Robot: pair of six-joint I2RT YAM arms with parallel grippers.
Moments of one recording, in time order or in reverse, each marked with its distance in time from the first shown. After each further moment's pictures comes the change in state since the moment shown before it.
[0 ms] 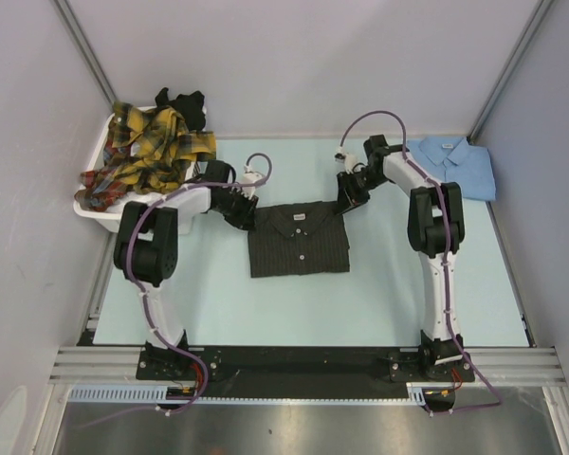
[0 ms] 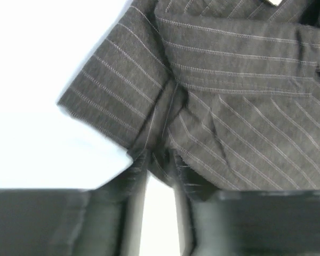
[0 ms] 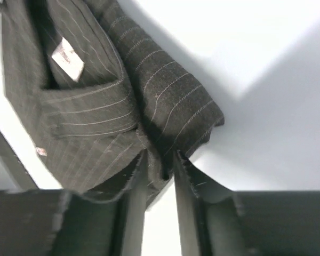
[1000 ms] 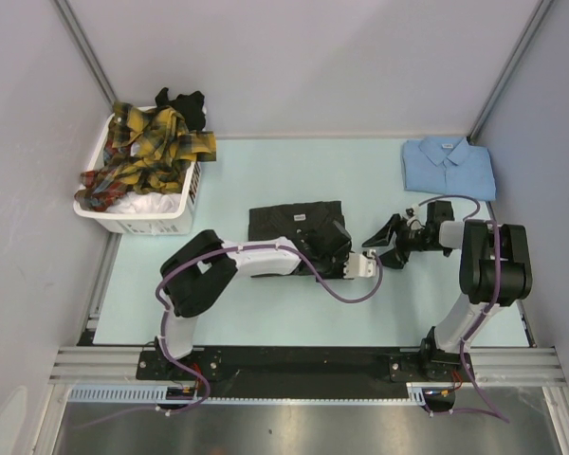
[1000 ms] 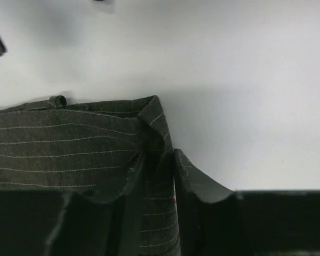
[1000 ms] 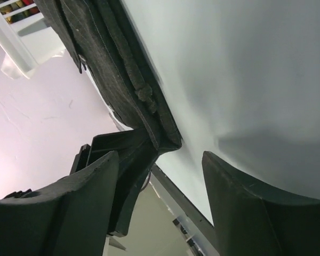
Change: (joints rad) left arm -0.794 -0.008 -0.039 0.212 -0.370 0.297; right arm -0.314 -0.595 -1.131 0.644 -0.235 0.831
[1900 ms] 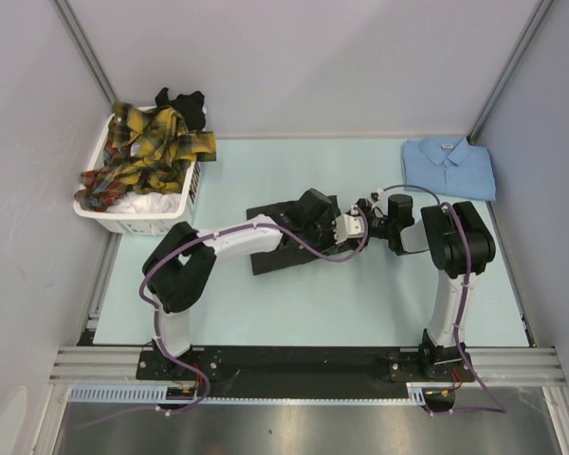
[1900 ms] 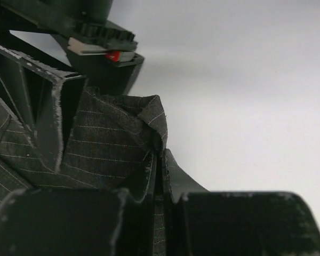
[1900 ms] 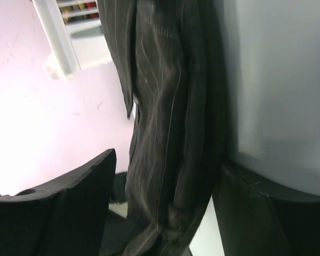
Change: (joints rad) left arm 0.160 -0.068 0.049 0.009 0.232 -0.175; right arm 0.260 0.257 -0.021 0.916 -0.003 0.500
